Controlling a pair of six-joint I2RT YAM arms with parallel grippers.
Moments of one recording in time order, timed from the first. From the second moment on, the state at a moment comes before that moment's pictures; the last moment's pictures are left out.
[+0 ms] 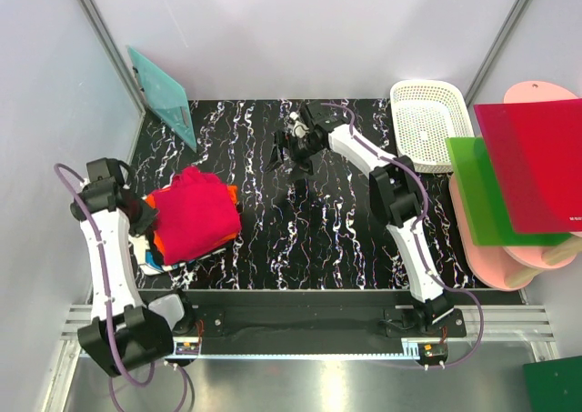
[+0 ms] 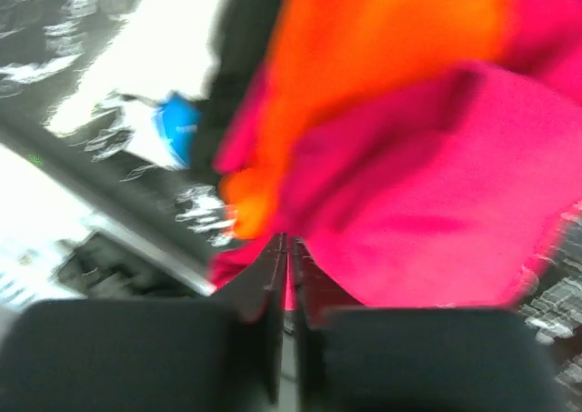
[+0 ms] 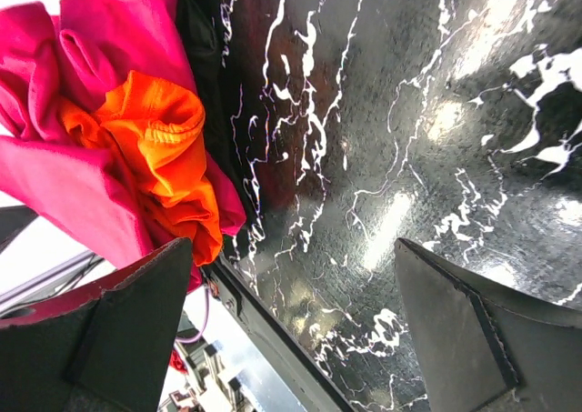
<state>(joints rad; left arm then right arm) 0.39 1.07 1.10 -1.20 -0.02 -0.48 0.51 2.44 2.16 -0.75 -0.70 0.56</state>
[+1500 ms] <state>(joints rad) -0.36 1.94 1.41 -1.11 0.05 -0.54 0.33 2.36 1.96 -0.78 -0.54 0.54</state>
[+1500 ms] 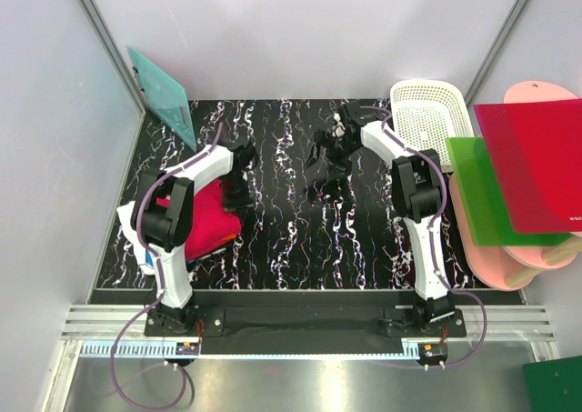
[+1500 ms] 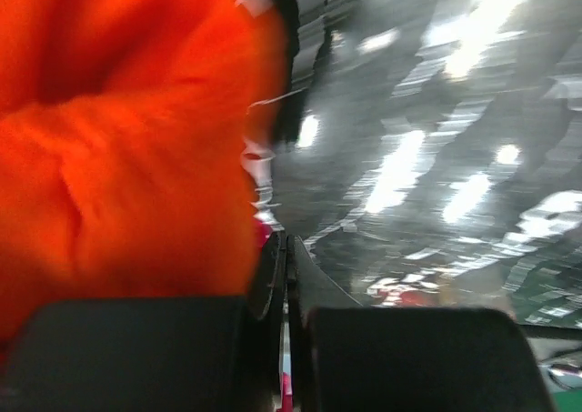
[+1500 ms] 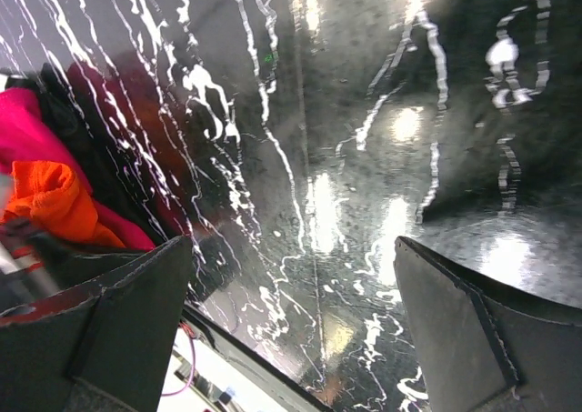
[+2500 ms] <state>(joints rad) -0.05 1.82 1.07 -1.19 -0.19 -0.57 0.29 2.36 1.91 -0.73 -0.60 0.55</state>
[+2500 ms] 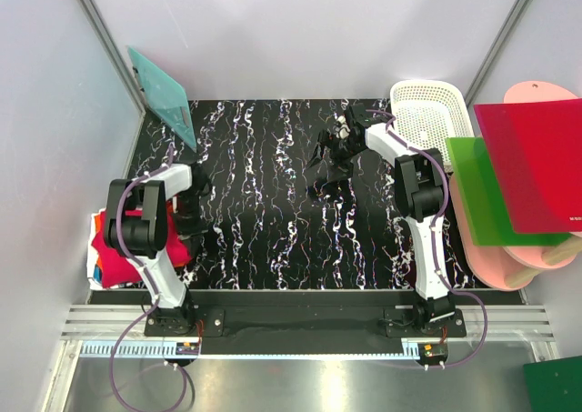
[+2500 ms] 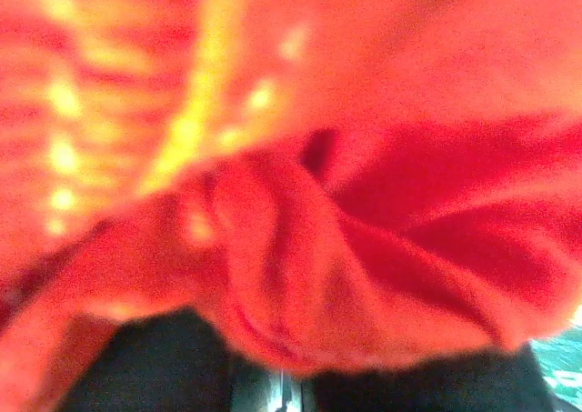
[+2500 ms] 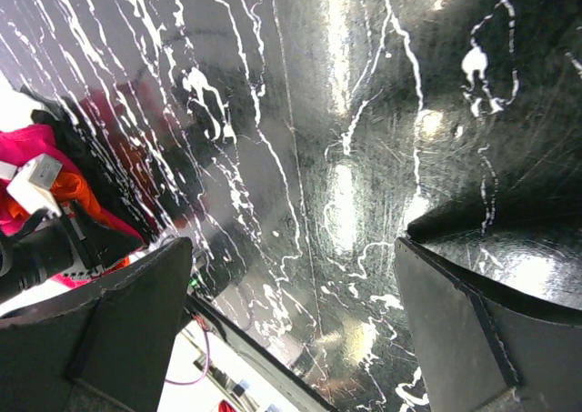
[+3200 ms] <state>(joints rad) 0.00 1.72 1.07 -1.28 -0.28 -0.58 0.28 2.36 1.91 -0.72 -0.64 0.57</state>
